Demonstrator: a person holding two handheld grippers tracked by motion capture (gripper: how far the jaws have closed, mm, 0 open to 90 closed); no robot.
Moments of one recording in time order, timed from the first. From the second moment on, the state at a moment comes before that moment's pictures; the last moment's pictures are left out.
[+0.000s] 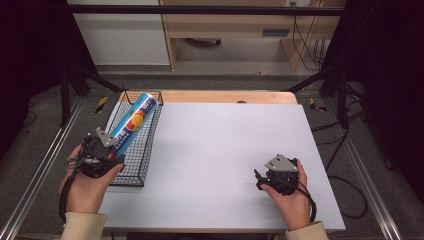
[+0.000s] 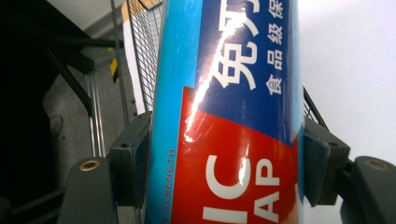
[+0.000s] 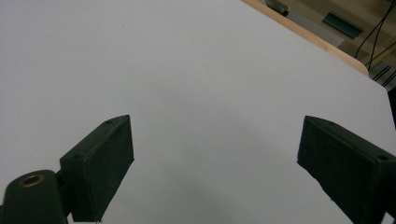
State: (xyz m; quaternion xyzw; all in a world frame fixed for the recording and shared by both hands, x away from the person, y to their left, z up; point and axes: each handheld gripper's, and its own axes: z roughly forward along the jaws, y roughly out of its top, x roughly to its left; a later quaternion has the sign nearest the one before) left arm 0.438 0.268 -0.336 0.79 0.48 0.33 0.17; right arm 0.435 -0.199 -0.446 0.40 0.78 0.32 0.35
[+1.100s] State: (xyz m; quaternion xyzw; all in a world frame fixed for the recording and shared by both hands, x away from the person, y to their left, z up) left arm 0.487 0.264 -0.362 0.80 0.54 0.25 0.04; right arm 0.437 -0.197 -0.447 0.39 0.79 0.33 0.32
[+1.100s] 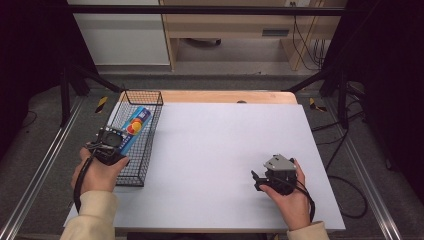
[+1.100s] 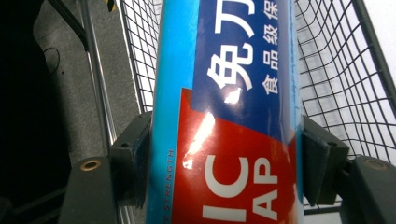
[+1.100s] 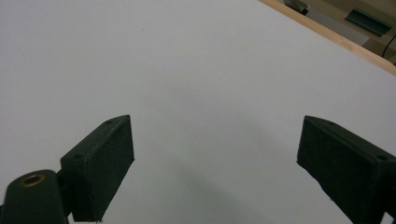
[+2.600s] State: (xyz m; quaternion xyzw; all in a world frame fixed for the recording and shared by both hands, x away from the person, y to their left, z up) left arm 0.509 0.252 -0.383 0.83 0.51 0.23 -0.07; right arm 0.439 -0.196 -0.450 0.39 0.80 0.32 0.31
